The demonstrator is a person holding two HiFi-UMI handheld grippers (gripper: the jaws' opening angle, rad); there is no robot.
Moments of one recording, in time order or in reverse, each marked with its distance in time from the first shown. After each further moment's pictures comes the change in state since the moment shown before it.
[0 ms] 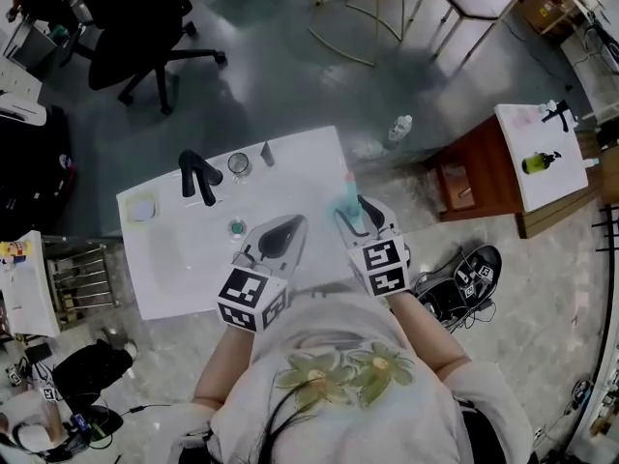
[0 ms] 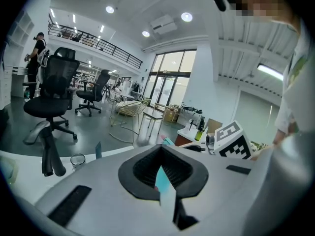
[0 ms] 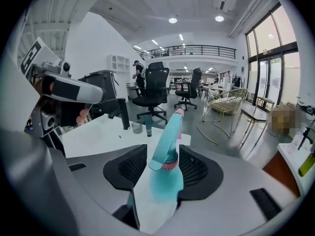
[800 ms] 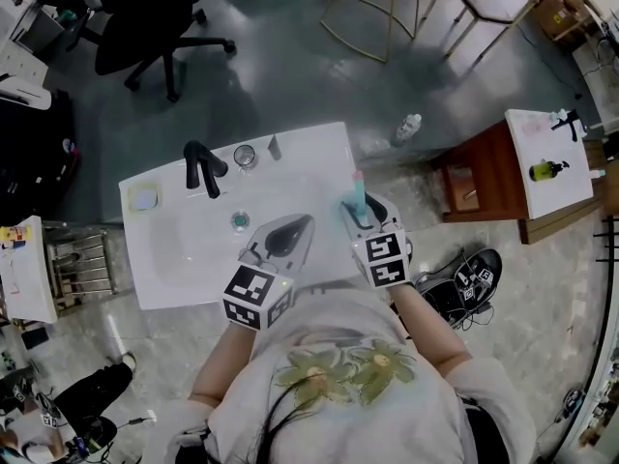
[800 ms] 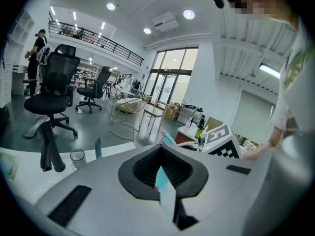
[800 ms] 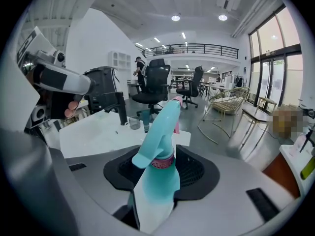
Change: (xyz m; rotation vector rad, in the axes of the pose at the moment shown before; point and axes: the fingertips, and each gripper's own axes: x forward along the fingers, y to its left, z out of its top) left arm 0.002 0.002 -0.009 -0.015 0.031 0.003; right arm 0.023 -0.007 -0.013 -0.024 0.021 0.002
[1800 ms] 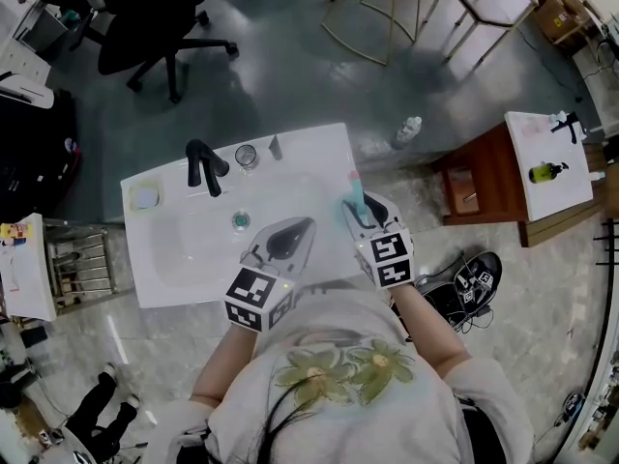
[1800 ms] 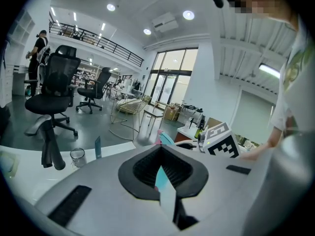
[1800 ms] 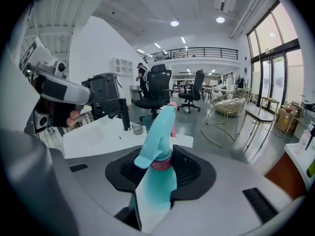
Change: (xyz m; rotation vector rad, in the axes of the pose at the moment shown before) left arm -0.004 -0.008 -0.003 0.001 -0.007 0.003; right arm -0.008 -0.001 0.011 0.012 -0.068 0.036
